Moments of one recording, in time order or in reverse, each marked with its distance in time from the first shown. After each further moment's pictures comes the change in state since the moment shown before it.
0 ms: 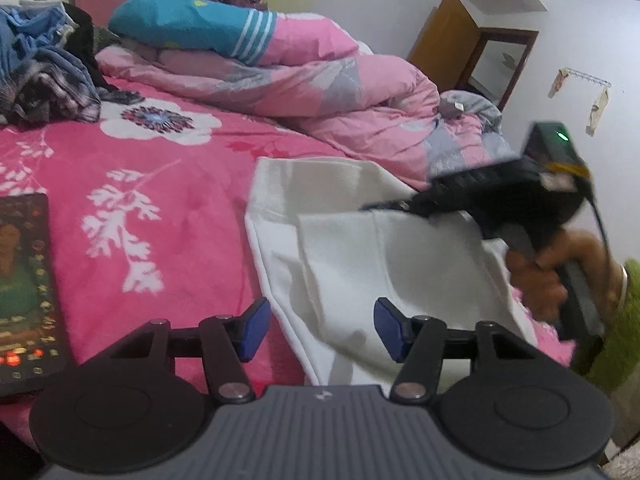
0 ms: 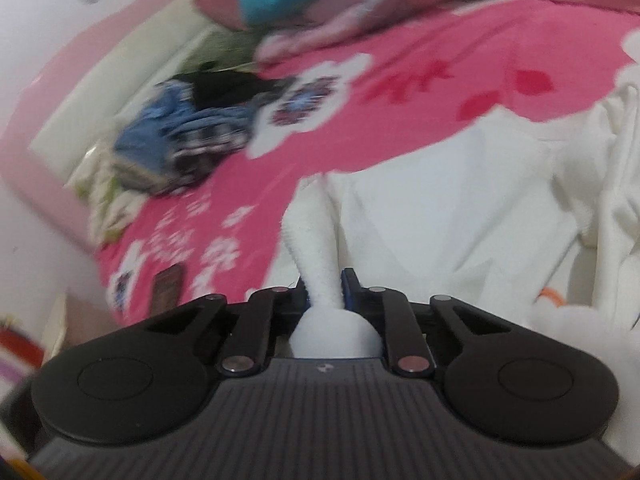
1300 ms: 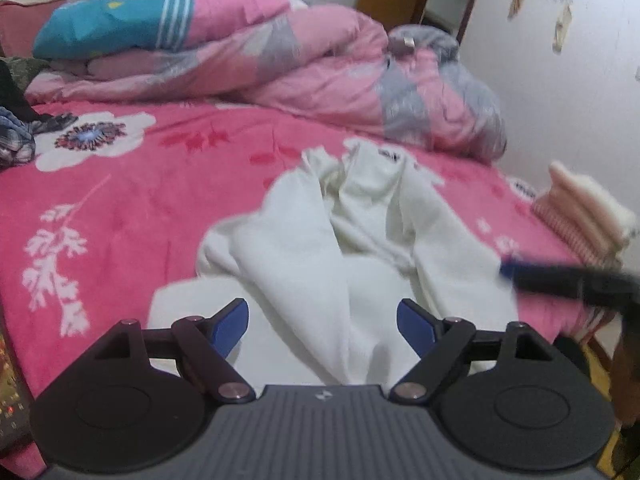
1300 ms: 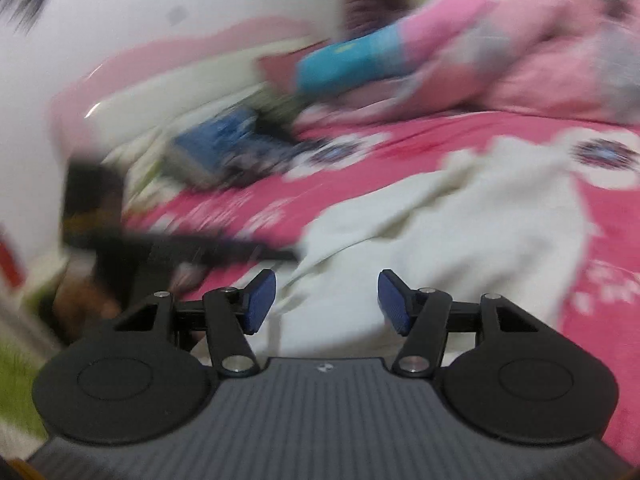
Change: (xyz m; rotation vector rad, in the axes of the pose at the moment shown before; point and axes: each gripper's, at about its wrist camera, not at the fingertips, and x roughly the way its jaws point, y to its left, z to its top) left arm 0.033 -0.066 0.009 0.210 0.187 -0.035; right arm -0.144 0.041 -0.152 -0.162 -0.365 -0.131
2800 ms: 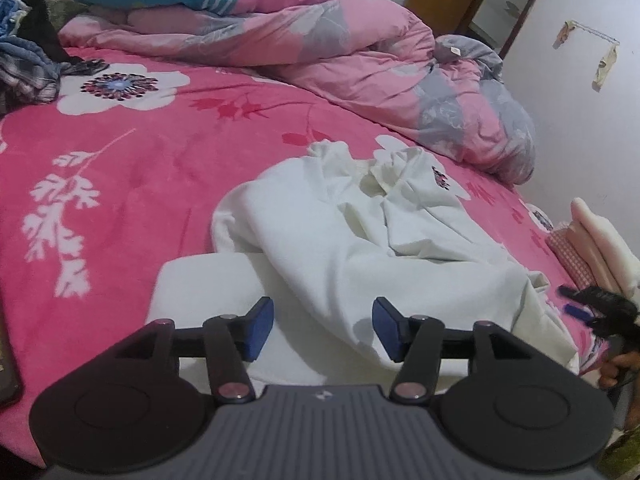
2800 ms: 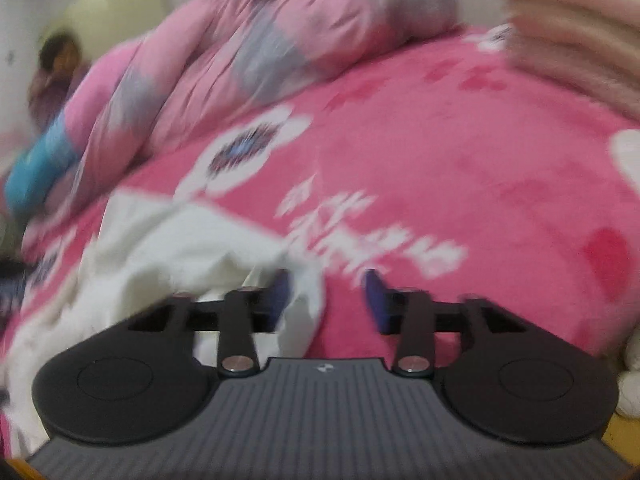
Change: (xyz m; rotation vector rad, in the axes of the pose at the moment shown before) left arm 0.010 0.024 0.007 -0.173 0.024 0.007; right arm -0.076 -0.179 -0.019 0.426 -0.164 -0.743
